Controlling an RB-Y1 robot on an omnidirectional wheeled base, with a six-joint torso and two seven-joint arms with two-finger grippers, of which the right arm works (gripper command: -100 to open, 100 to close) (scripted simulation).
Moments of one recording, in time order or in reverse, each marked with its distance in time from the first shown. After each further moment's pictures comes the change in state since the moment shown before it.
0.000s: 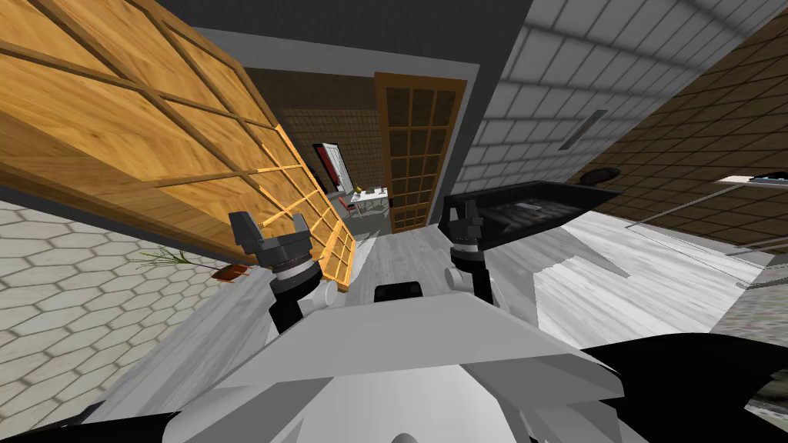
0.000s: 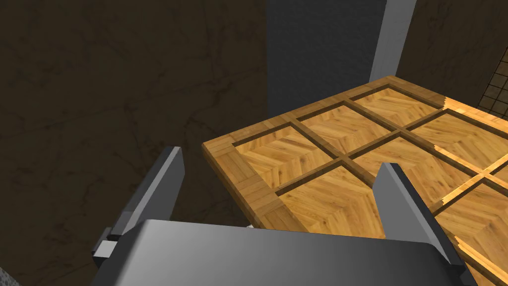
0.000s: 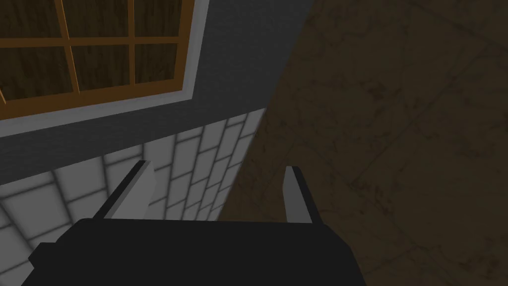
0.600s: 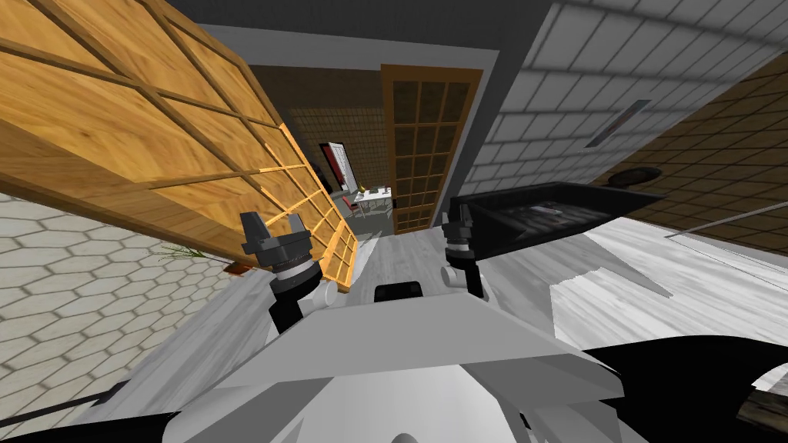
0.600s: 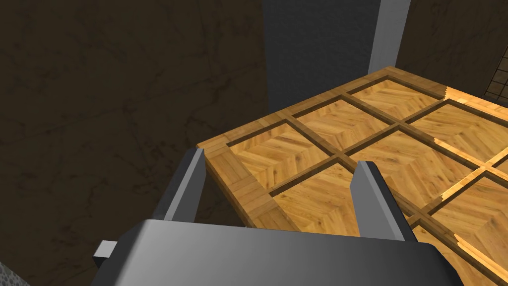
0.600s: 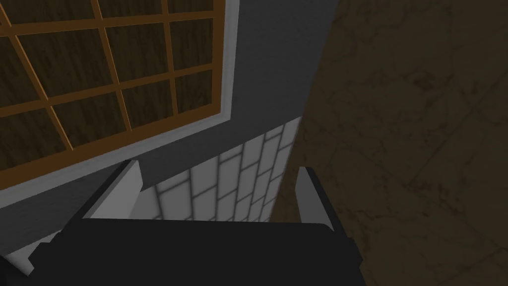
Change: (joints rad) arm -0.052 -0.034 0.008 0.126 -0.062 -0.031 -0.080
